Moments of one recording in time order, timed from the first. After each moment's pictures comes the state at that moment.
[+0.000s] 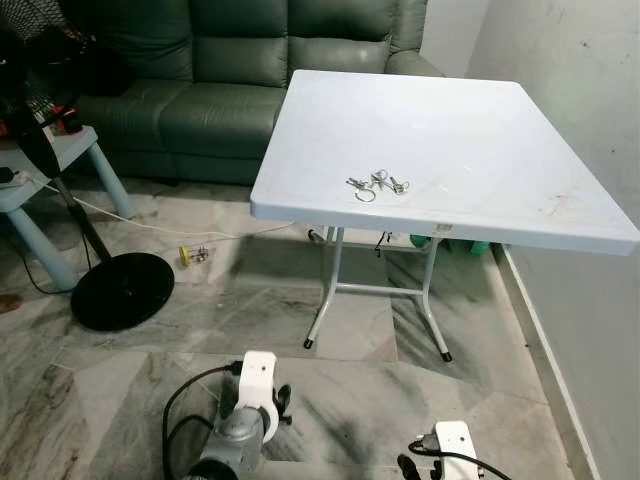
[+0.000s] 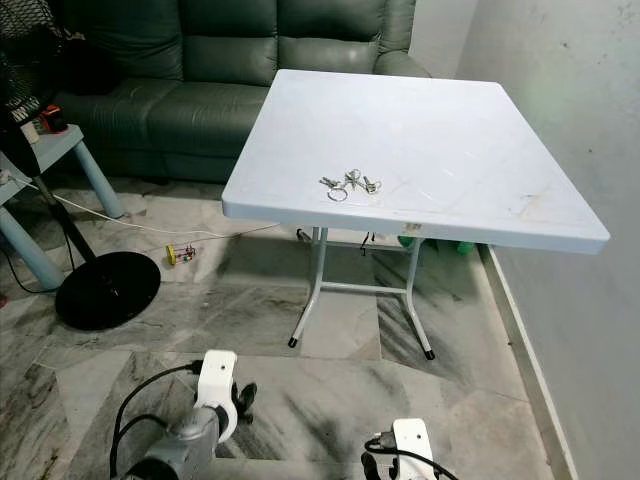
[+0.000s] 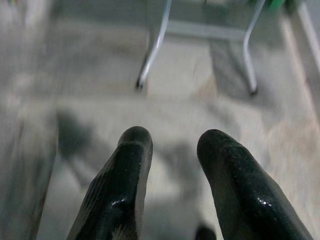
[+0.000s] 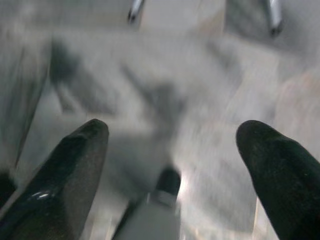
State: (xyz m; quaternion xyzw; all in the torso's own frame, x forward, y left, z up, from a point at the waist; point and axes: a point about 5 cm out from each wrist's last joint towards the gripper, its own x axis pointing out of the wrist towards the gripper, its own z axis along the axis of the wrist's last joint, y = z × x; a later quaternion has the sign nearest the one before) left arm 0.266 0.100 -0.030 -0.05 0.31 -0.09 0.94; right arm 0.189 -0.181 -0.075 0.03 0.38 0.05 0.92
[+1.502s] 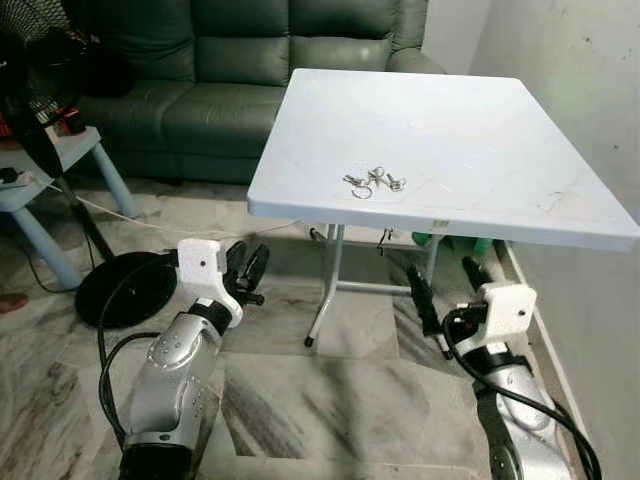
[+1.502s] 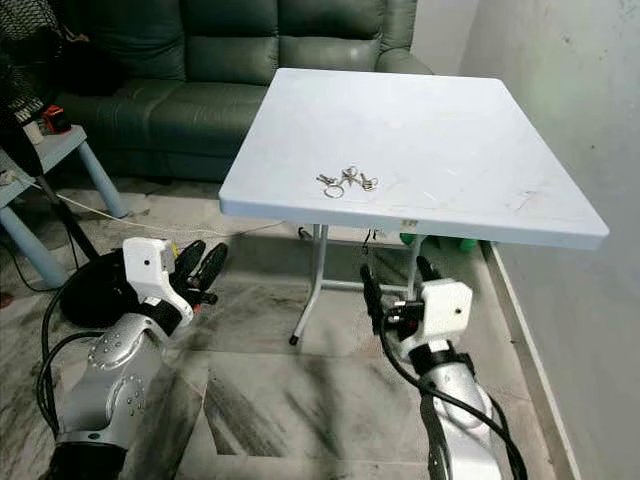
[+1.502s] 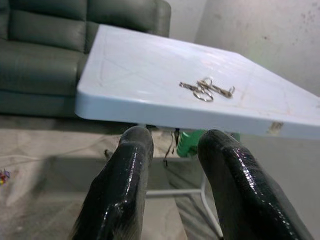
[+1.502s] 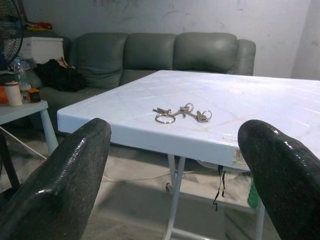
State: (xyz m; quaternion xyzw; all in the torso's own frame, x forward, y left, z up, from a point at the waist) left arm 0.301 0.138 0.123 -0.10 0.00 -0.17 0.98; right arm 0.263 -0.165 0.122 0.01 -0.10 0.11 0.99
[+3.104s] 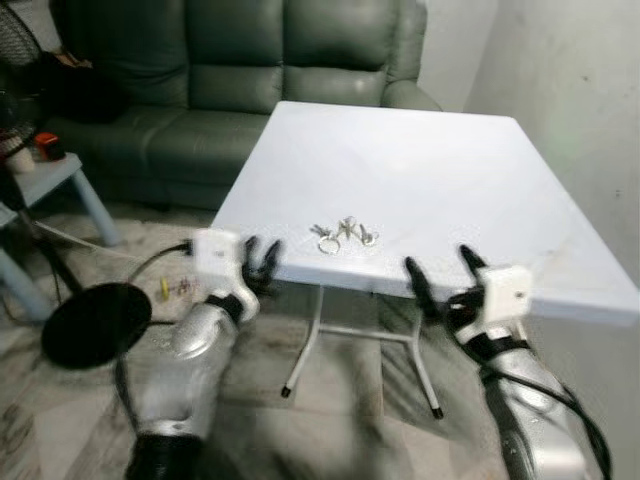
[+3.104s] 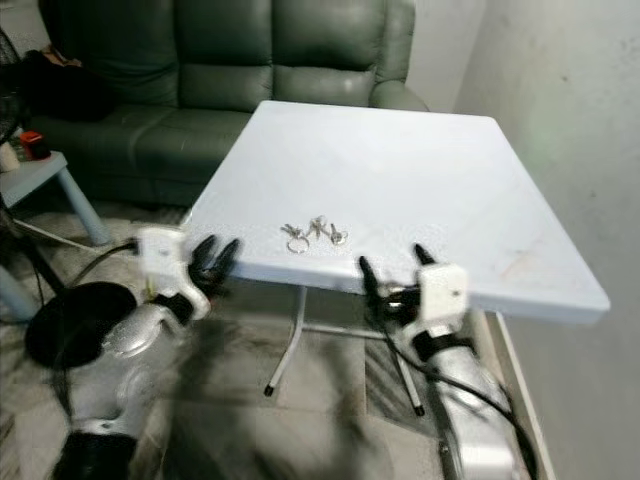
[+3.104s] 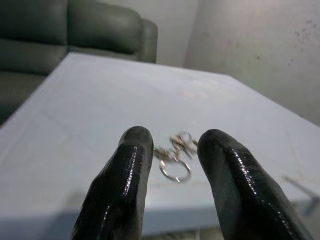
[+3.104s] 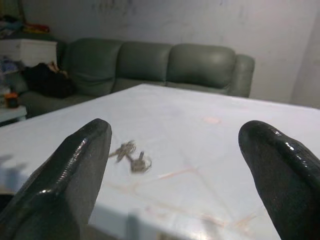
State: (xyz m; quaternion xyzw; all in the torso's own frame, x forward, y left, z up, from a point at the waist) left arm 0.309 0.120 0.133 -0.09 0.00 -0.18 0.98; right arm 0.269 -0.170 0.130 0.00 -0.09 0.12 0.99
